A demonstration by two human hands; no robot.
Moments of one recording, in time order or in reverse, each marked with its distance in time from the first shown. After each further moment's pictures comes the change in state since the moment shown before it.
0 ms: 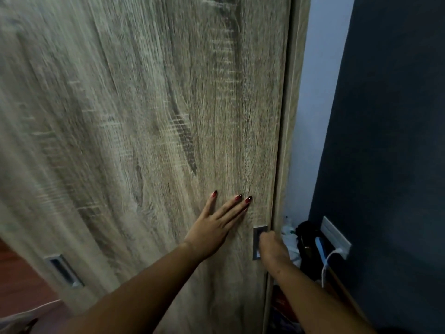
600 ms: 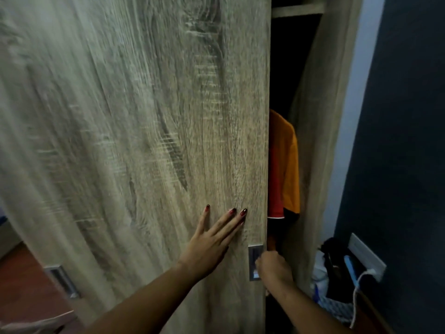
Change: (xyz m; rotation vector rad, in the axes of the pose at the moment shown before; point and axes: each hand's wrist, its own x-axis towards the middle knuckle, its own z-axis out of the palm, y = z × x) left_hand -0.076 -0.057 0.002 -0.016 -0.055 -0.101; right_hand -0.026 -0.082 0.038 0.172 0.004 0.035
